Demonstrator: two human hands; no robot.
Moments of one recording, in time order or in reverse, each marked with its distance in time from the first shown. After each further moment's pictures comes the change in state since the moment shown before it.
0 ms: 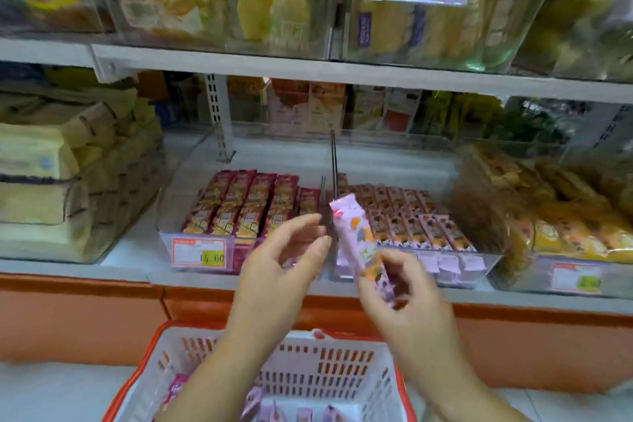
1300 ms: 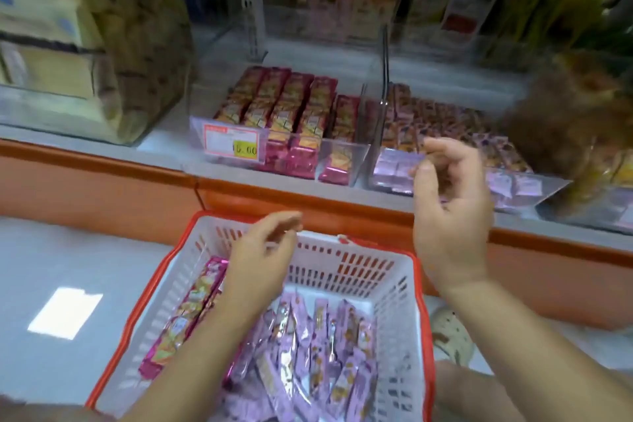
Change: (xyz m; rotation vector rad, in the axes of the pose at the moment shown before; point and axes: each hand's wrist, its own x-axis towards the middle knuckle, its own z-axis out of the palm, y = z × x) left_hand -0.061 -0.107 -0.037 0.281 0.114 -0.182; right_hand 0.017 0.011 0.021 0.149 0.167 -0.269
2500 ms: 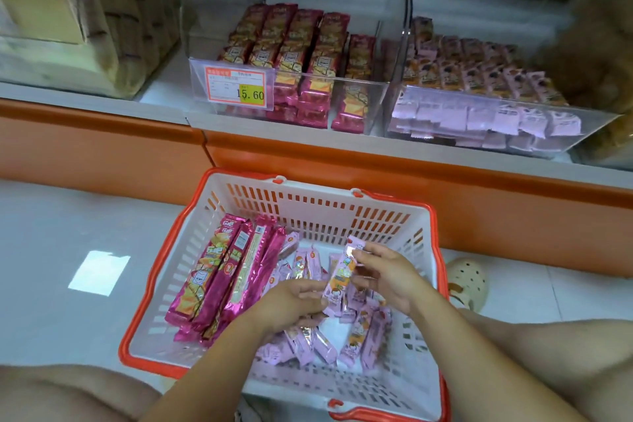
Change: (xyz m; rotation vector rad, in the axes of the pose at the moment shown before) left_hand -0.074 -0.113 0.020 -0.216 -0.596 -0.843; right_hand -0.143 0.147 0.028 0.441 -0.557 1.303
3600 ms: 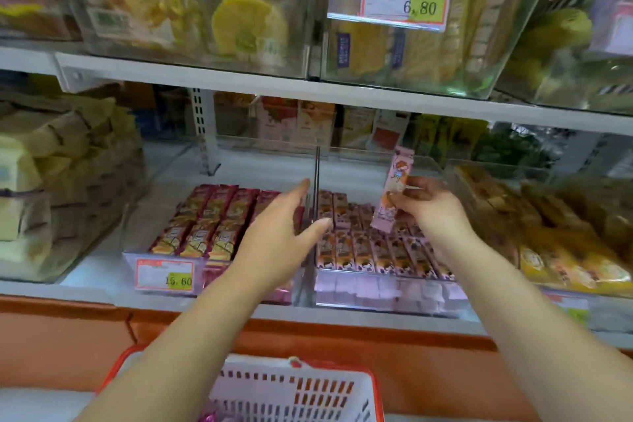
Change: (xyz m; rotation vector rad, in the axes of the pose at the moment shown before) left_hand -0.068 0.315 0.047 0.747 0.604 1.044; right_hand -0.079 -0.320 -0.040 -0.288 0.509 -0.820
